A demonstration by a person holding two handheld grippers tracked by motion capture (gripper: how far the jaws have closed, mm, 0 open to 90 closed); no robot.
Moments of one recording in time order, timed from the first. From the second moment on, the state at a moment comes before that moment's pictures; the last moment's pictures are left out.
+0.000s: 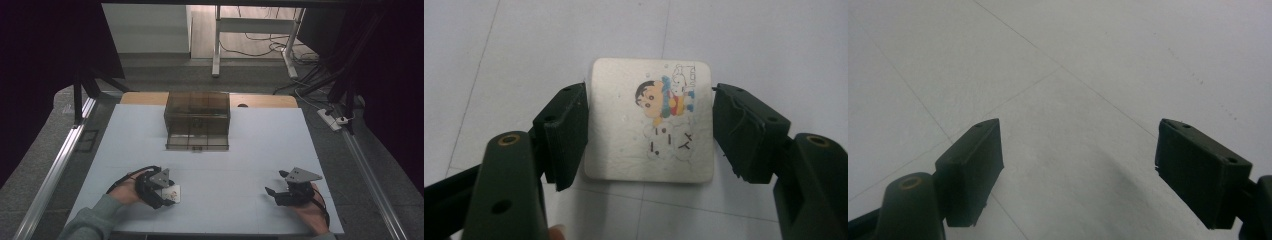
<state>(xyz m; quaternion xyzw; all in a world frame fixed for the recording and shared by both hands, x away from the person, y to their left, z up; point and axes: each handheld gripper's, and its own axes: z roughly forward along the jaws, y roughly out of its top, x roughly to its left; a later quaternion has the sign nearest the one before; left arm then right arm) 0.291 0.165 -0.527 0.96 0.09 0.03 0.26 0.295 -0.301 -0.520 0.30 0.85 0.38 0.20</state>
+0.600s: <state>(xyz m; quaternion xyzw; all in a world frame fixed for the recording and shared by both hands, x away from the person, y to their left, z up) 0.288 0.170 -0.515 0.95 0.12 0.06 0.29 0.295 -0.303 -0.519 0.30 0.85 0.40 0.20</state>
